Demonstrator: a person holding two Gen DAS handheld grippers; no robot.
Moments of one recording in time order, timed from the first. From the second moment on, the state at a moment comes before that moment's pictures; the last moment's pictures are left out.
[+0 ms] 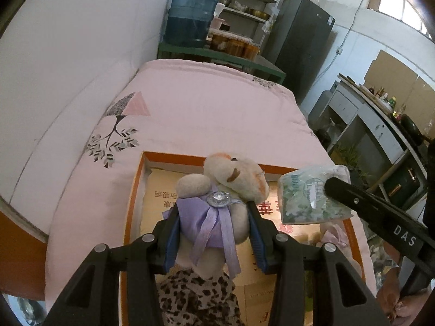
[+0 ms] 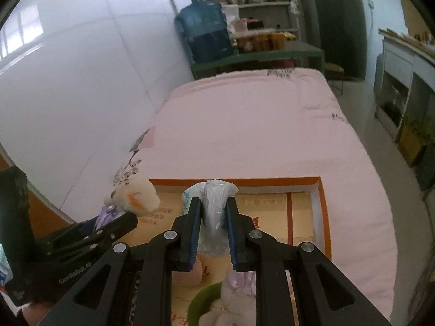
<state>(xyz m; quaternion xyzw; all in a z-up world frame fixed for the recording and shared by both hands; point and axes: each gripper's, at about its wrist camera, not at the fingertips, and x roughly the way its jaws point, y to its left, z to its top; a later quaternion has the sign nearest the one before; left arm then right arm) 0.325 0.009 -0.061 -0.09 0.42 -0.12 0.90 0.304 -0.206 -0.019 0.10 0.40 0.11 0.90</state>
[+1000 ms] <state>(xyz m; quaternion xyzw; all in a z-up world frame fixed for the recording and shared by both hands) 0.349 -0.002 -0.099 -0.09 0.48 -0.12 0.87 0.327 -0.214 -0.053 0.12 0.45 0.10 0.88</state>
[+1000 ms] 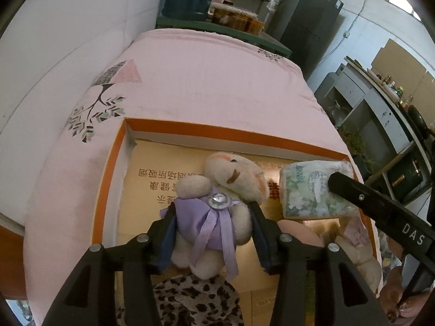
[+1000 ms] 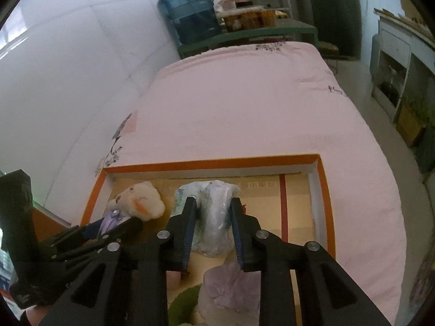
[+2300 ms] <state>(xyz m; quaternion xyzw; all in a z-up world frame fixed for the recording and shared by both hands) 0.274 0.004 -0.043 -0.11 0.41 -0.12 0.90 0.242 -0.205 -0.014 0.08 0.40 0.08 0.91</state>
